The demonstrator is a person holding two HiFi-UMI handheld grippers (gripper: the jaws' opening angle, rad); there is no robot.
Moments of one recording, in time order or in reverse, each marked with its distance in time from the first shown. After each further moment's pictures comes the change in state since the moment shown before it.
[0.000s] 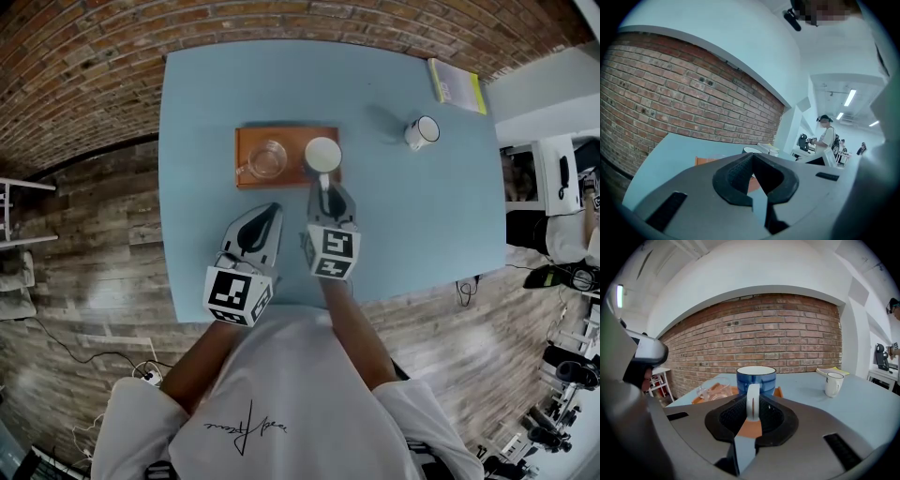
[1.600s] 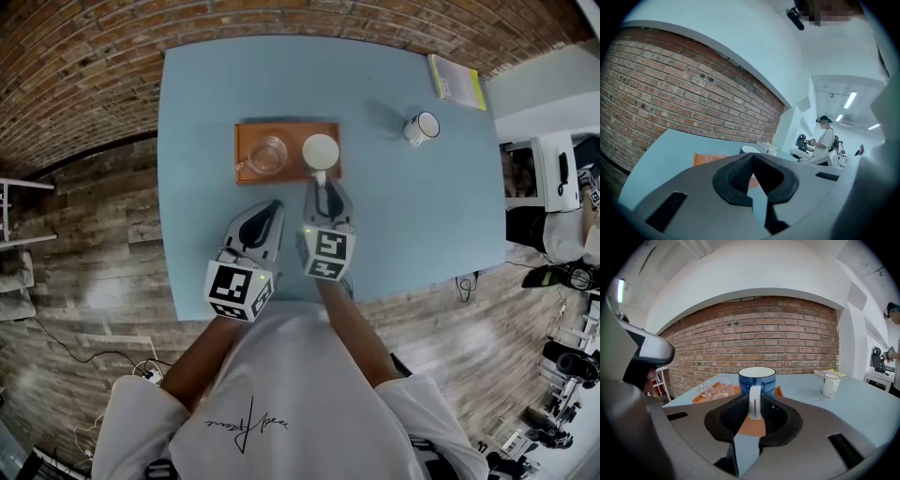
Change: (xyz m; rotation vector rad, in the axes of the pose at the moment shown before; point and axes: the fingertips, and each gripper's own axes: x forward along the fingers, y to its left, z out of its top) left arm 0.001 0.001 -0.009 -0.029 0.018 -0.015; right arm -0.006 0.008 -0.005 -0.017 -0.019 -0.034
